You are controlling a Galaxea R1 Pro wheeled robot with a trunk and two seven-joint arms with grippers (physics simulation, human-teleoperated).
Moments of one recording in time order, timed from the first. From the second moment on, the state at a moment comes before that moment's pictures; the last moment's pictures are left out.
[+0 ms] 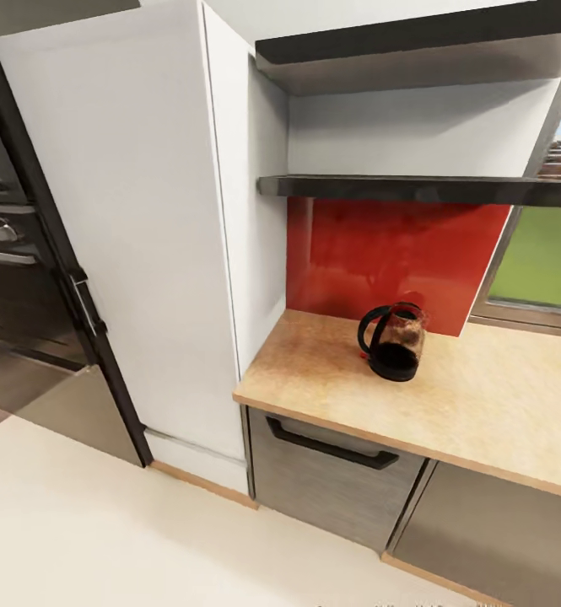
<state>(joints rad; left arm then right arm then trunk) -0.15 0.20 0.07 -0.20 0.25 -0.30 -0.21 -0.40 -0.08 -0.11 -0.03 0.33 0.09 0.14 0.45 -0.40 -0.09</state>
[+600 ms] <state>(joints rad) -0.15 0.20 0.07 -0.20 0.25 -0.30 -0.21 -0.40 -0.08 -0.11 -0.03 0.33 0.09 0.14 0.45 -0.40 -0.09</state>
